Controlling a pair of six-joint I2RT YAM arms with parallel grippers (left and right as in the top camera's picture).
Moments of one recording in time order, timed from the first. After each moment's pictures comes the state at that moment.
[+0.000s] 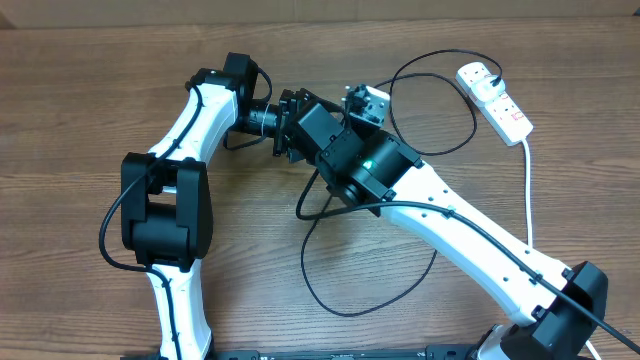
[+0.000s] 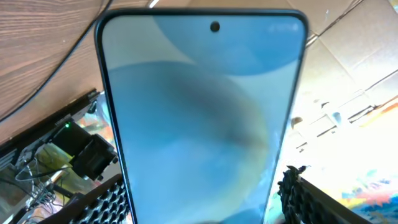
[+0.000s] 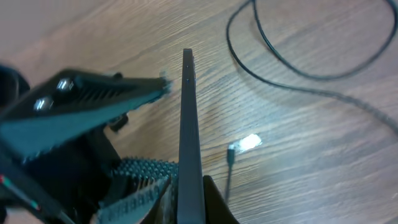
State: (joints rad) left arm -0.17 2.19 1.71 -1.07 1.48 -0.75; right arm 0.81 1.72 1.65 -1.02 0.50 1.13
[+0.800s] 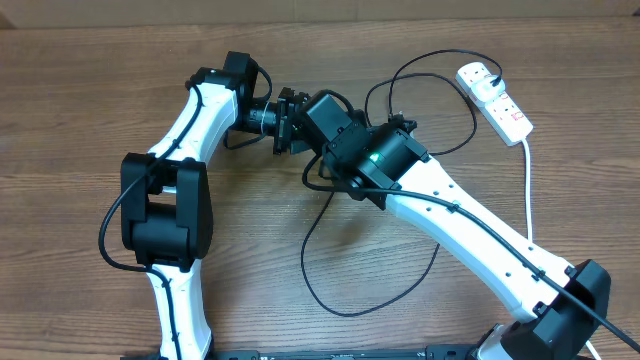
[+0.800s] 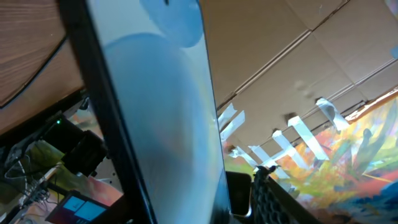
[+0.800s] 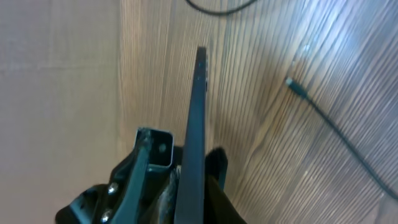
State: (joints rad) left arm -0.17 2.19 1.72 -1.07 1.51 -0.77; right arm 0.78 1.72 1.65 -0.98 0.40 2.05
